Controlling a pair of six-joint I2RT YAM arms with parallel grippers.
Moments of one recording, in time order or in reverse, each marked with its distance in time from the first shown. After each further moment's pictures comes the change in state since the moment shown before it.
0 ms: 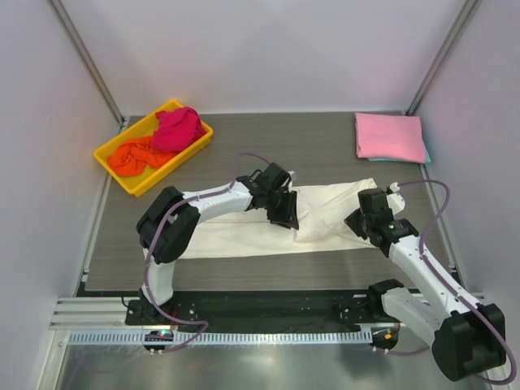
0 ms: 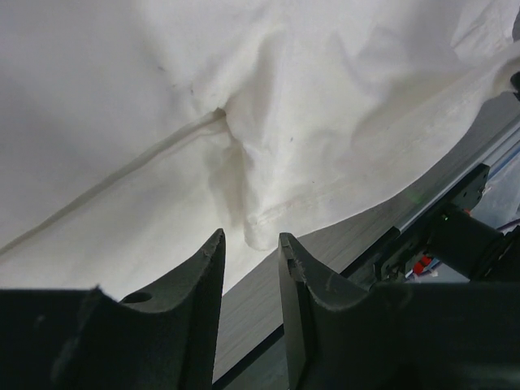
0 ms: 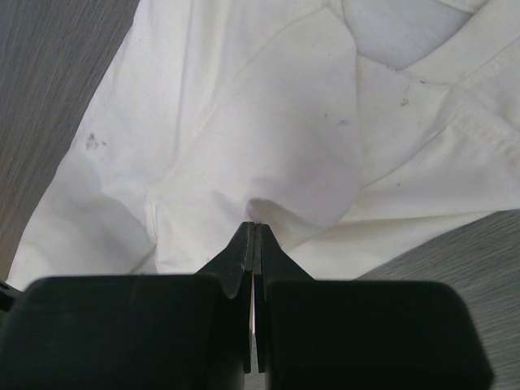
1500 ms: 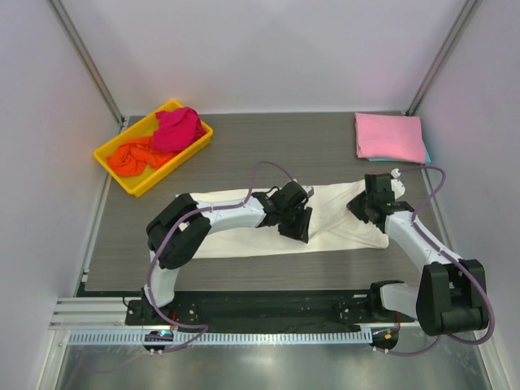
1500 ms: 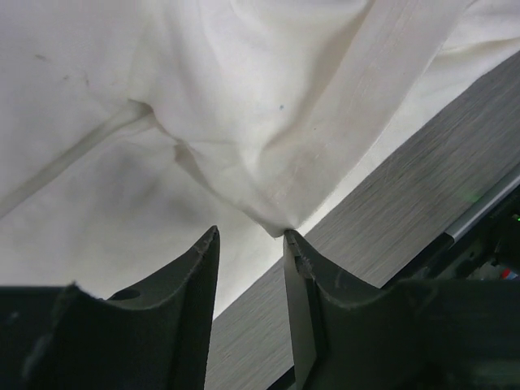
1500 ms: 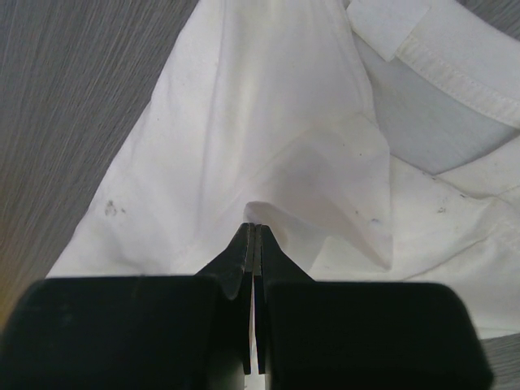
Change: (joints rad) left arm -0.152 0.029 -0.023 0.073 -0.138 0.058; right arm -0.168 0.287 0.080 0.204 -0.115 -0.100
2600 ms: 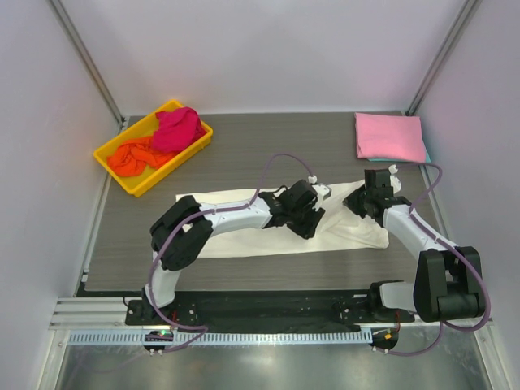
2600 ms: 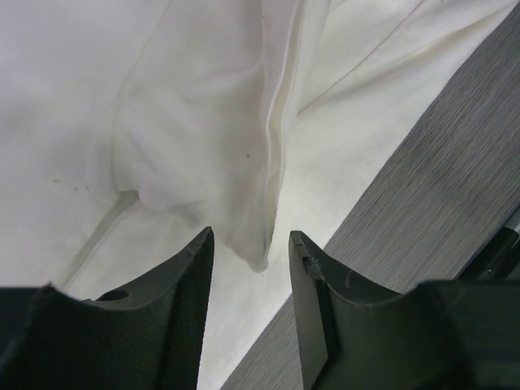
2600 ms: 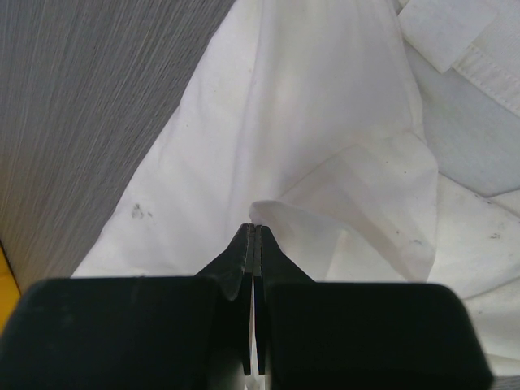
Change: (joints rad) left arm -0.044 0.014 0.077 0.026 -0.100 0.330; right arm -0.019 0.086 0.034 0.069 -0.074 0.016
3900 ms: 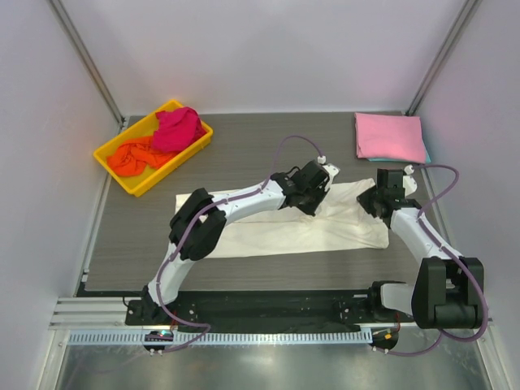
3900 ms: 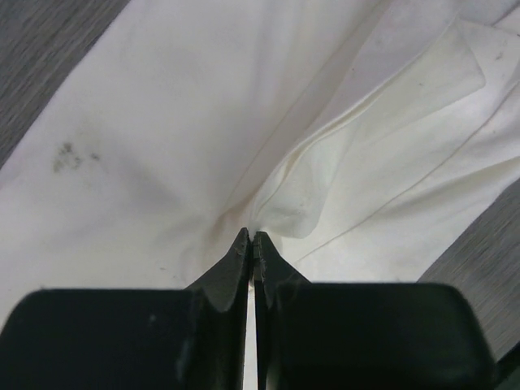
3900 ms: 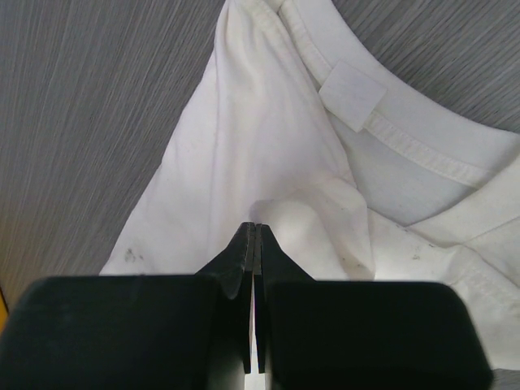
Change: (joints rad) left arm 0.044 0.188 0.359 -0.175 -0.122 0.071; right arm -0.094 -0.053 -0.004 -0.017 0.062 -0.033
